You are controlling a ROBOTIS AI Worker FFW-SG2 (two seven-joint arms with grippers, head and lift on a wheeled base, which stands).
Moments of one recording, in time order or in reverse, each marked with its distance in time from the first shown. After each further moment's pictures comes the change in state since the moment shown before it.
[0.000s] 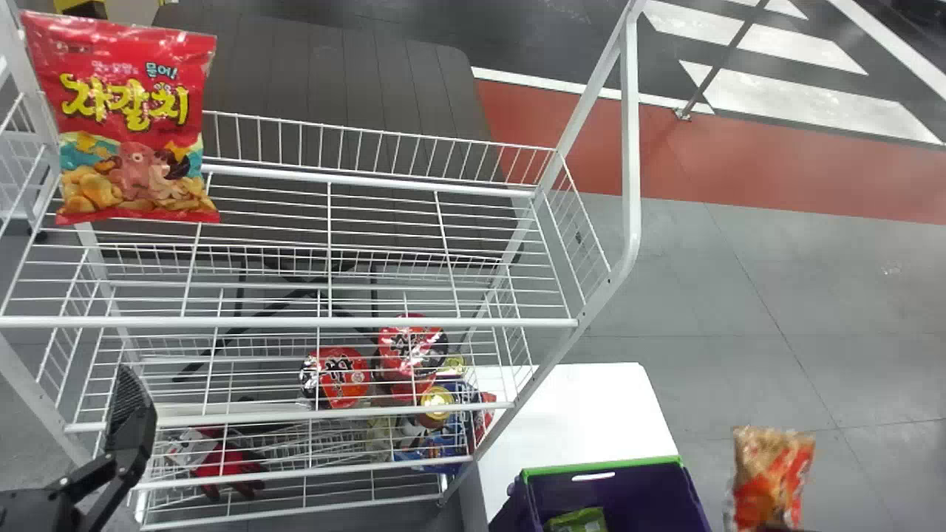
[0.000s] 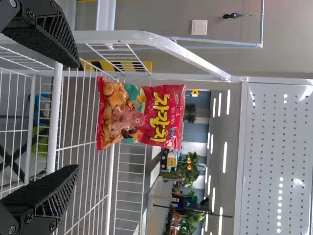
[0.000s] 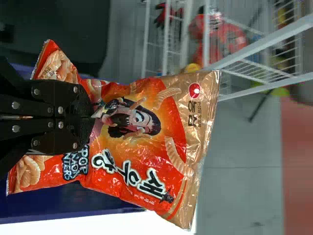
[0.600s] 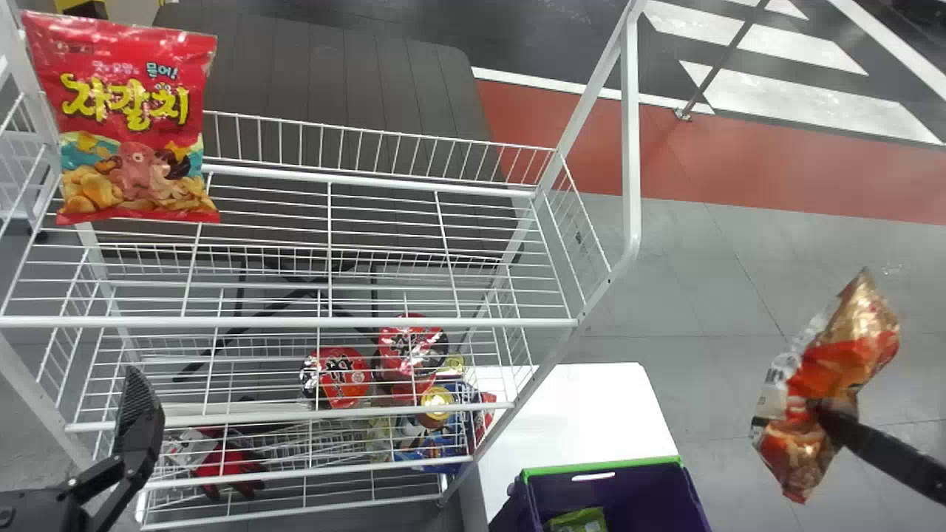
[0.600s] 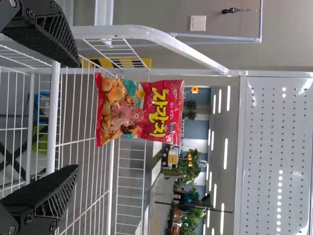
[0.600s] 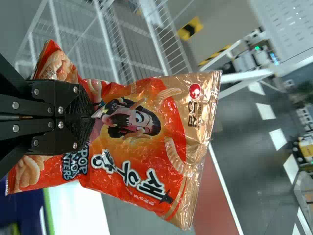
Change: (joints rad) left arm 0.006 0.005 -0.008 -0.022 -0.020 0.031 0.000; right arm -0.129 0.088 -0.272 -0.673 -0.382 0.830 0.085
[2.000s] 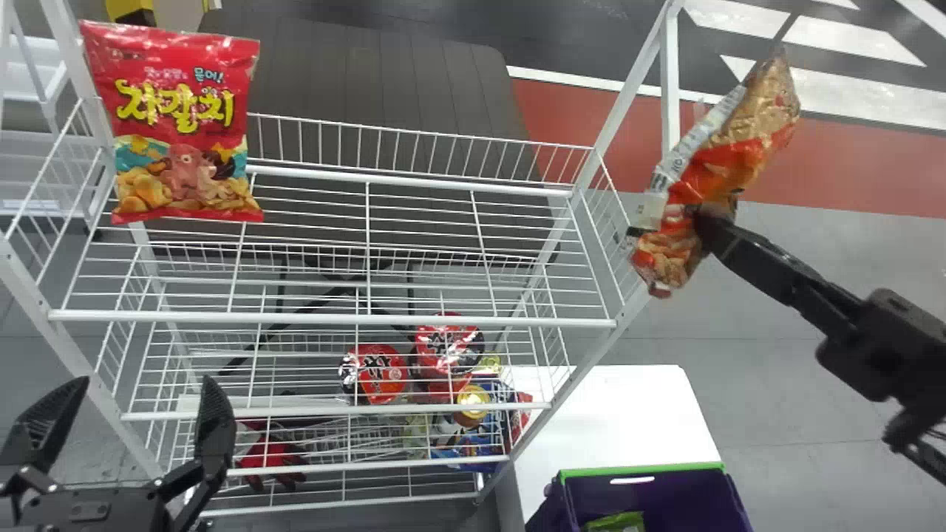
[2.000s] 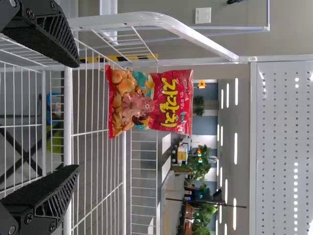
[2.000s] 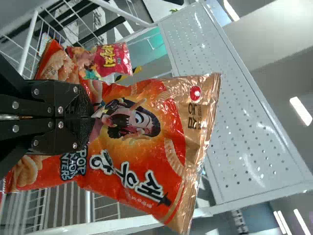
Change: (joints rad) left arm 0.005 -0.001 -0.040 0.006 -0.052 0.031 0.028; right arm -0.111 0.025 0.510 0.091 -0.332 -0.474 -0.440
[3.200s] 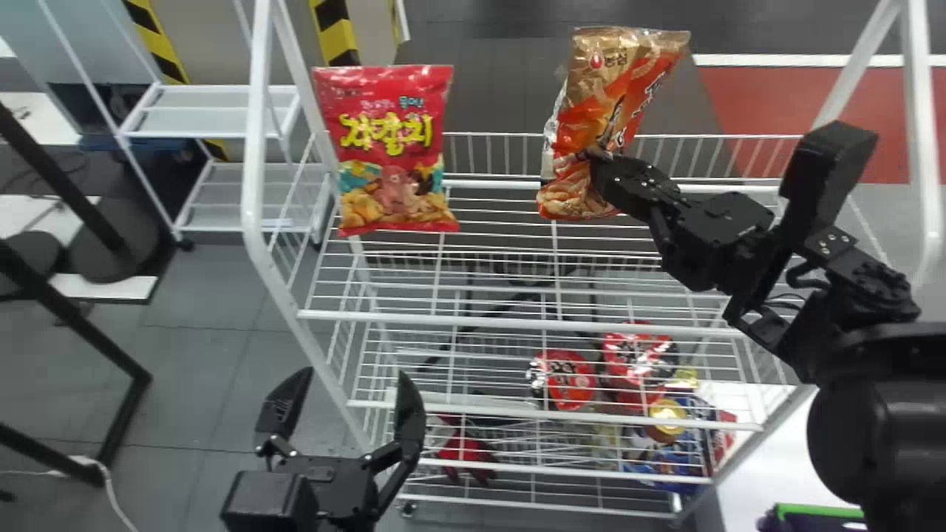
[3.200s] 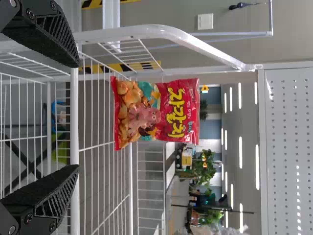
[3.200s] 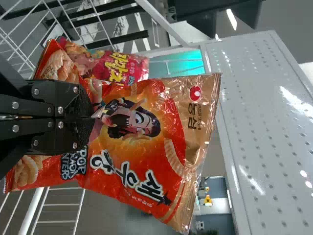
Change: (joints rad) left arm -0.024 0.009 0.046 0.042 0.033 0.006 -0.013; right arm -0.288 0.000 0.823 0.642 0.418 -0.630 -0.348
